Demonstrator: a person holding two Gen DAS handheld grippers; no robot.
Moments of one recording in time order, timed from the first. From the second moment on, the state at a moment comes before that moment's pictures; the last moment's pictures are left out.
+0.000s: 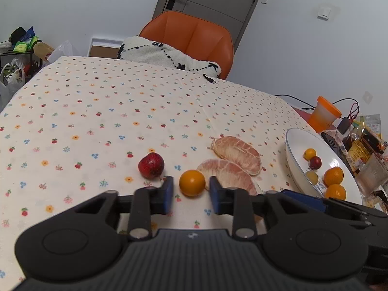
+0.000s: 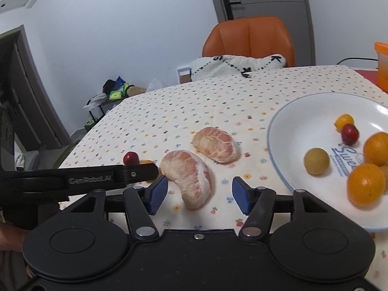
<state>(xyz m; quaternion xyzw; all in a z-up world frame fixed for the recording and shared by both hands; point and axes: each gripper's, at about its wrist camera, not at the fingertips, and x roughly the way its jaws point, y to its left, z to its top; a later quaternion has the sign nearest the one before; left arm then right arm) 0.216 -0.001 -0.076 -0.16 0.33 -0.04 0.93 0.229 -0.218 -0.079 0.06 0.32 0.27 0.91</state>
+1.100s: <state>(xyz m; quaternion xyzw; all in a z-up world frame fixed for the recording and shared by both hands) 0.196 0.037 -0.073 -0.18 0.32 -0.01 0.93 0.237 -0.180 -0.081 0.02 0.32 0.28 0.90</state>
